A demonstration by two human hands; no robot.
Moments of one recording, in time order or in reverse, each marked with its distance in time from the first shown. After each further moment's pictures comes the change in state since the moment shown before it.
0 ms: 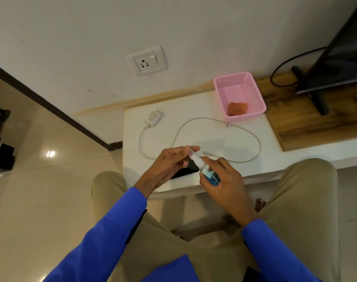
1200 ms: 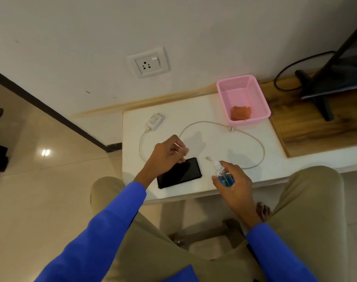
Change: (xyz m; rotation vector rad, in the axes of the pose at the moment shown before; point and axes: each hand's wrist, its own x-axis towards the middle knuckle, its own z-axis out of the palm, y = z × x) left_hand 0.035 0.009 -0.038 0.634 0.223 0.166; right_hand 0.002 0.052 0.026 0.218 0.079 0.329
